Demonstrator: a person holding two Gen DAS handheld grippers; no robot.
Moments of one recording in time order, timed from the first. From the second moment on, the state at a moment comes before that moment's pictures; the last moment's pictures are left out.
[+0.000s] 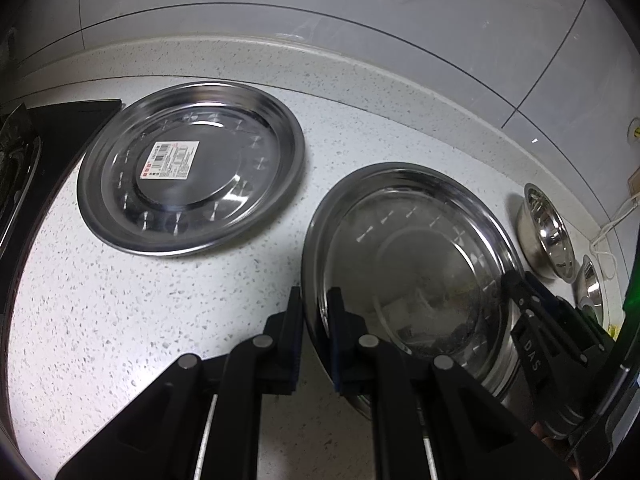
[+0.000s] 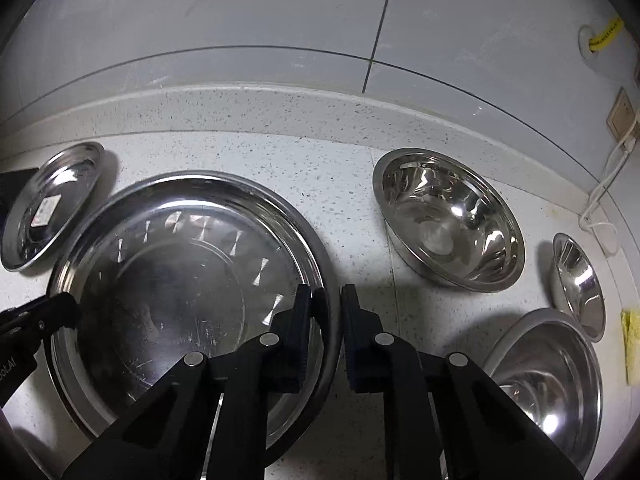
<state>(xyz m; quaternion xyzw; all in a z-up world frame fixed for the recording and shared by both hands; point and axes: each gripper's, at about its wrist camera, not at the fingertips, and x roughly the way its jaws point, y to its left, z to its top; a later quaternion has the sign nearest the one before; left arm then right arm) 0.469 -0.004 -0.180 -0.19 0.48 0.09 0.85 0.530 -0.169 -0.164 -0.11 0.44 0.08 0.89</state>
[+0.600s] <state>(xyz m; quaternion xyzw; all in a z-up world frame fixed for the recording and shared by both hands) 0.395 0.013 -0.127 -0.18 0.44 0.09 0.87 0.466 -0.179 -0.124 -0.06 0.42 0.10 0.90</state>
